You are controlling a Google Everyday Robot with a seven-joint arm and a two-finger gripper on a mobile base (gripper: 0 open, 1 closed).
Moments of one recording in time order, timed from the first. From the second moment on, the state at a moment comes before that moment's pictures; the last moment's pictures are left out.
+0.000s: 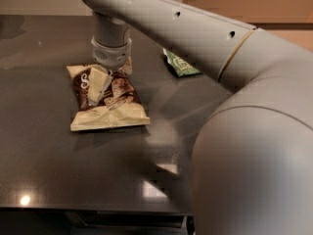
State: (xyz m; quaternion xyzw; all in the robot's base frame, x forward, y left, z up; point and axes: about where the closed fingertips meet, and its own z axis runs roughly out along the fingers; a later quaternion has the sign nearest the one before) arm 0.606 0.120 0.845 -0.51 0.85 0.05 0.07
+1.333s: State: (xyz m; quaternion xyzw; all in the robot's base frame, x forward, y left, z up) arm 0.598 0.113 0.934 -0.55 0.82 0.11 0.14
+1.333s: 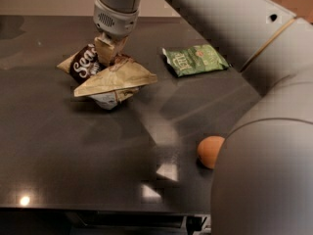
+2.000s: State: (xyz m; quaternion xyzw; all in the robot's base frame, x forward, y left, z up) arm 0.588 0.102 0.999 -0.59 0.78 0.12 0.18
